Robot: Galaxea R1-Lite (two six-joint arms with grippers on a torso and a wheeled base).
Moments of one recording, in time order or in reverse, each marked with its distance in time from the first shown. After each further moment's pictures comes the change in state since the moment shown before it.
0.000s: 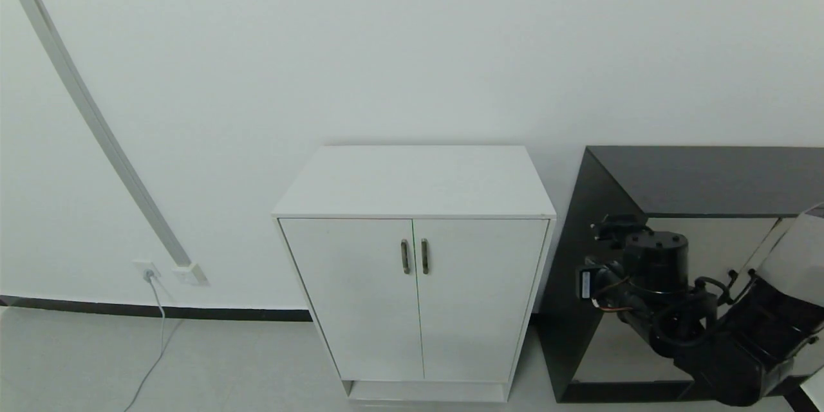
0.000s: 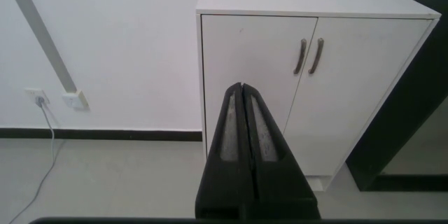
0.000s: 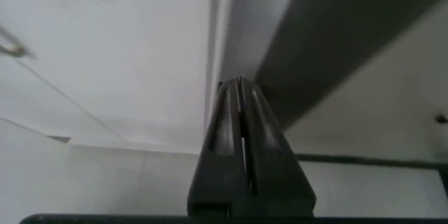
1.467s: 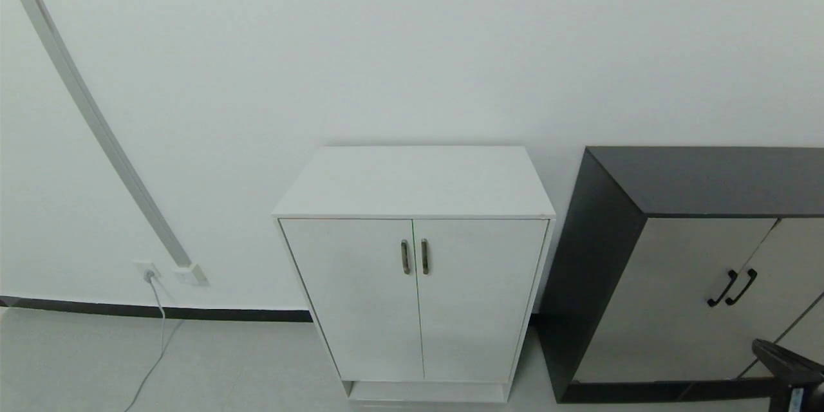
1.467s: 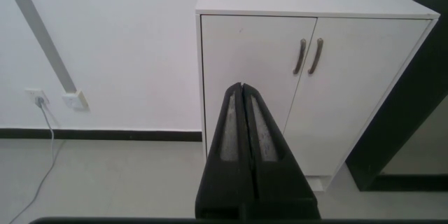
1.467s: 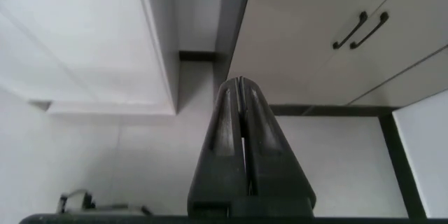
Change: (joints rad) left arm 0.000 0.000 0.000 0.000 0.000 0.000; right arm -0.109 -0.907 0.565 0.366 0.066 -0.053
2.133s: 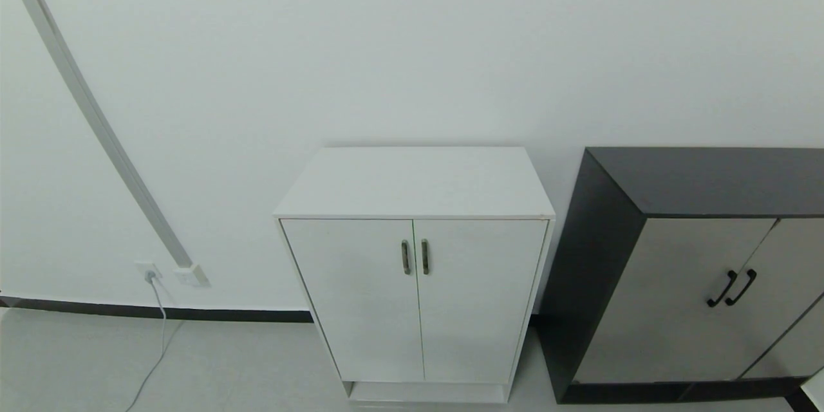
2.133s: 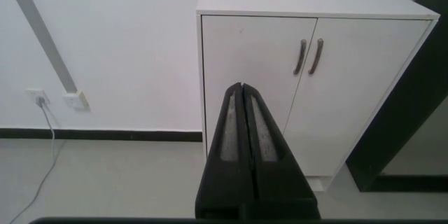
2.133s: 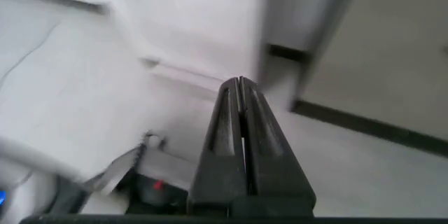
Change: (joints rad) left arm 0.000 0.000 0.000 0.000 0.000 0.000; right arm 0.003 -0.578 -0.008 0.654 0.430 -0.006
